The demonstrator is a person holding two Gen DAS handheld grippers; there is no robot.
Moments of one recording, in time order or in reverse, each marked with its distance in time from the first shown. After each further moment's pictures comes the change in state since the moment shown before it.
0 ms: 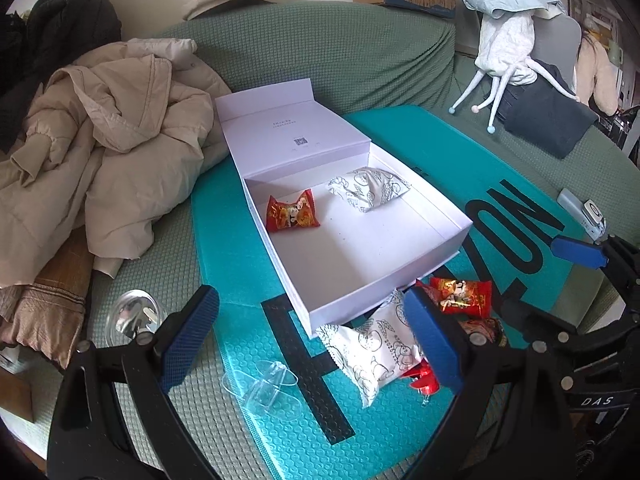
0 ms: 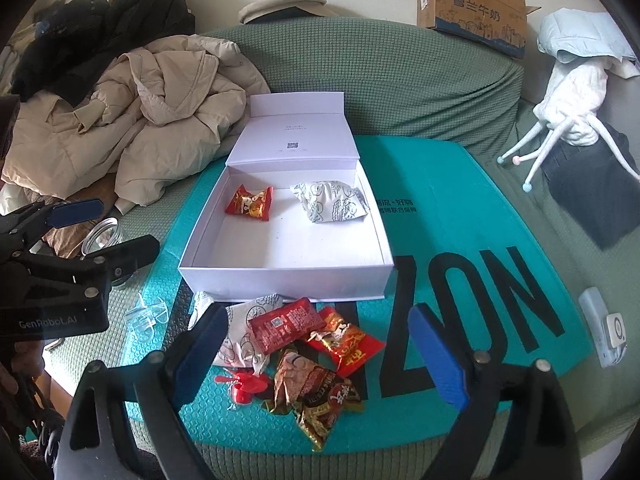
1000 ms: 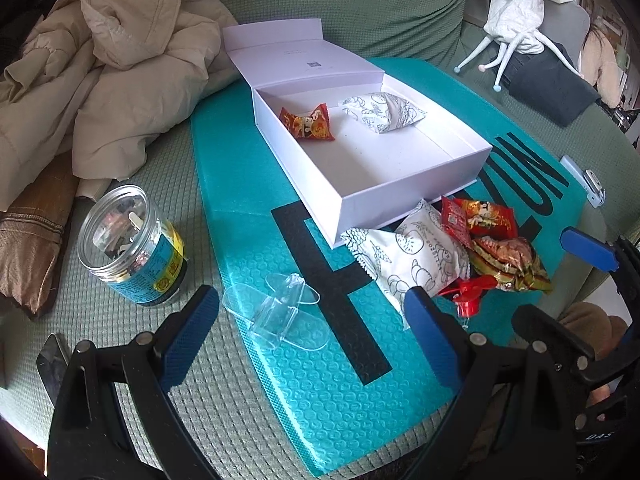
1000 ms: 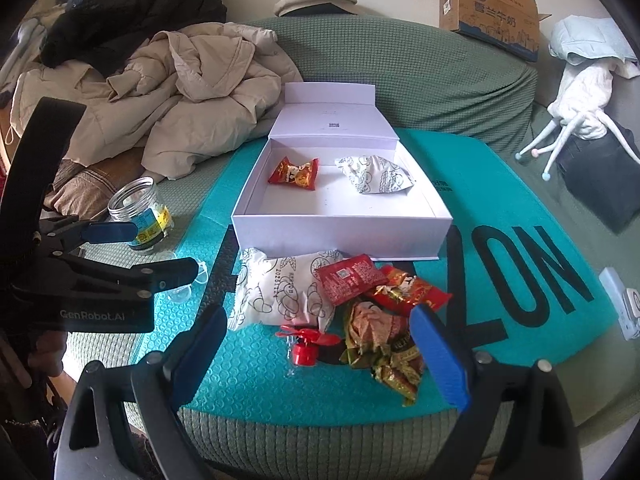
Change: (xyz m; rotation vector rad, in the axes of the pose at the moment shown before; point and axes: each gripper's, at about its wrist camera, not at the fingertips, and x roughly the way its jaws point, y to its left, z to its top) left arm 0.027 0.031 -0.069 -0.038 0.134 -0.050; right arm 0.004 0.061 -0.056 -0.032 -0.040 0.023
